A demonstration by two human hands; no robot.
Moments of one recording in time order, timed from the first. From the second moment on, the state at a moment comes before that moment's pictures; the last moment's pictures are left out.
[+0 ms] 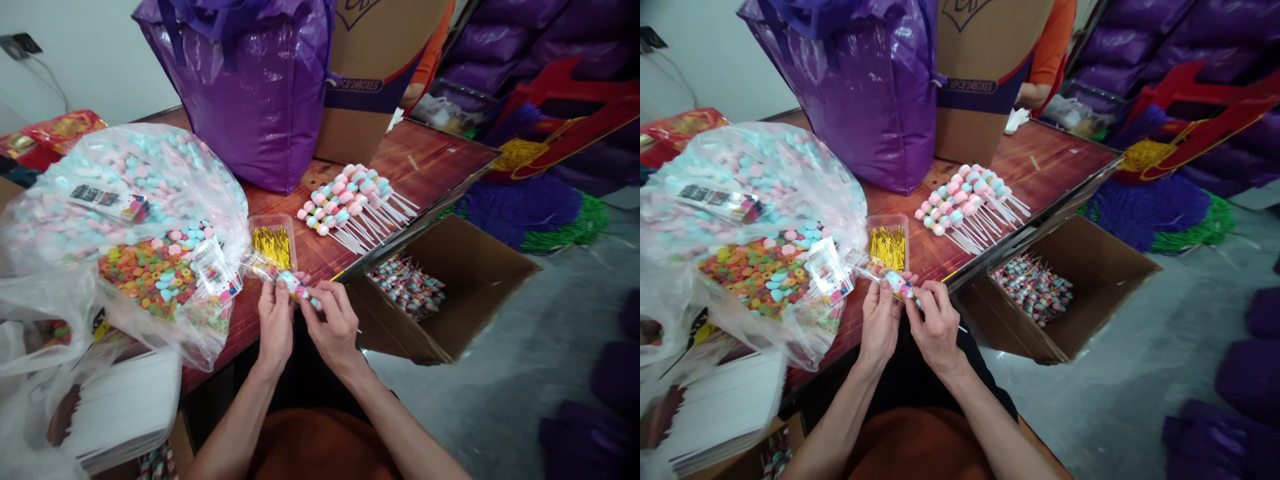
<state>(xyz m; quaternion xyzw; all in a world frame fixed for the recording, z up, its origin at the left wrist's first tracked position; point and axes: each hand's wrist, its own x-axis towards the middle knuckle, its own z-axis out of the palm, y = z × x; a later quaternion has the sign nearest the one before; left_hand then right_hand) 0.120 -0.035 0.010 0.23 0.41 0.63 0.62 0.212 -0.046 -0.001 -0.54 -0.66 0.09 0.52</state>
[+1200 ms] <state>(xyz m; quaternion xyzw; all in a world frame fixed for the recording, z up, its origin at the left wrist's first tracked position) 0.096 -0.022 0.021 0.26 0.40 0.55 0.68 0.220 -0.064 0.011 -0.50 -0.58 0.44 0.46</state>
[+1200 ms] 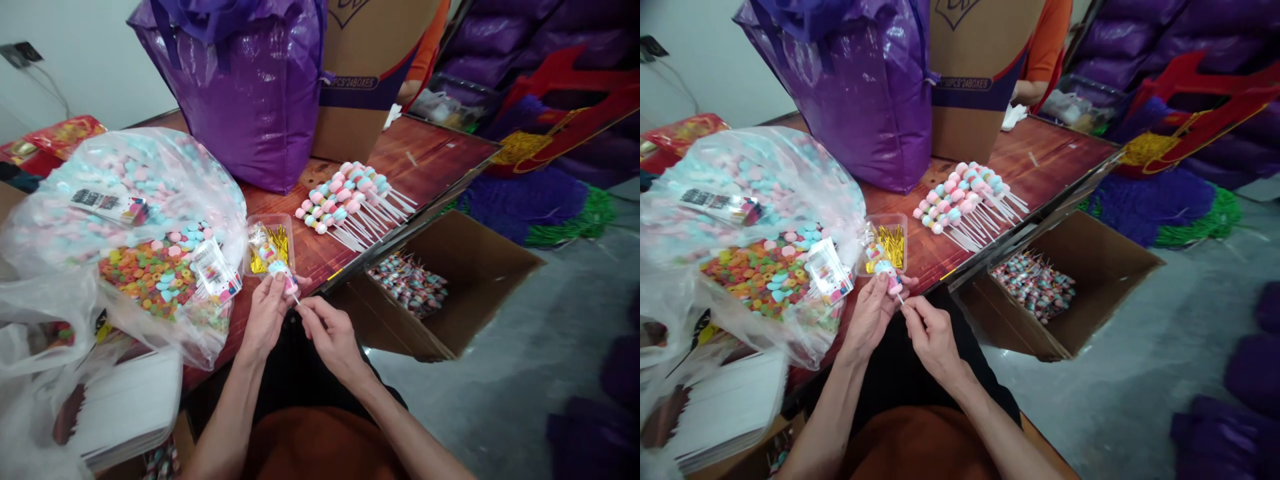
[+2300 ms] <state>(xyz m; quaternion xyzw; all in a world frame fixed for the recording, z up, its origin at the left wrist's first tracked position) 0.097 -0.025 0.024 0.22 0.40 0.58 0.68 0.215 -0.066 0.003 -0.50 -0.53 0.53 0.44</state>
